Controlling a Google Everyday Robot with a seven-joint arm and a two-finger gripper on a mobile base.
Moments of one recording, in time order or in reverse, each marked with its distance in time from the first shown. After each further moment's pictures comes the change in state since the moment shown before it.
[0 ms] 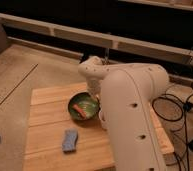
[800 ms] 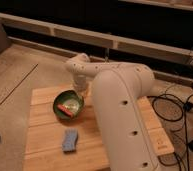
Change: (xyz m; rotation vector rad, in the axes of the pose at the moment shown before) arm -0.008 0.087 -0.031 -0.141 -0.045 -0.148
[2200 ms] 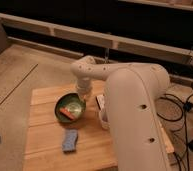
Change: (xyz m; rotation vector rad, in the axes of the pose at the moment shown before) arm 0.020 -0.012 -0.005 -0.027 -0.028 0.103
